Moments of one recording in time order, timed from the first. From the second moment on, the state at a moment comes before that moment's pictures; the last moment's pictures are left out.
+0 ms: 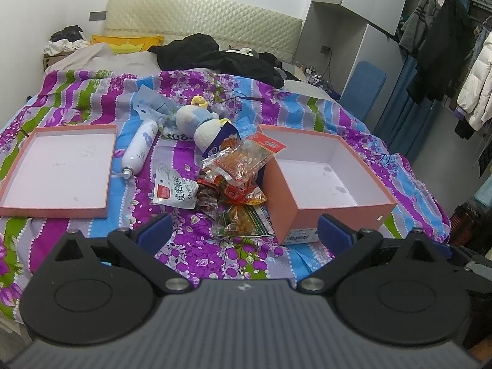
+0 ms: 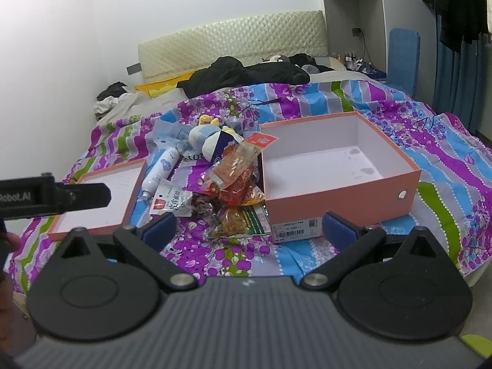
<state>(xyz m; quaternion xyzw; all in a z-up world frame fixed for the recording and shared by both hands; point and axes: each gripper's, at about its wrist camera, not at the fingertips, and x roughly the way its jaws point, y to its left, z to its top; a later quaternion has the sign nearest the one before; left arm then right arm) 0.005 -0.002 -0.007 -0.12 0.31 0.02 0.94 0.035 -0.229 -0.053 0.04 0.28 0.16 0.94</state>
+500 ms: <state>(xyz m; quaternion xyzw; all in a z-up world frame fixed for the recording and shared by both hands) 0.016 0.004 -0.021 -0.13 0.32 0.02 0.94 0.049 -0.231 -0.062 0.05 0.30 0.16 0.94</state>
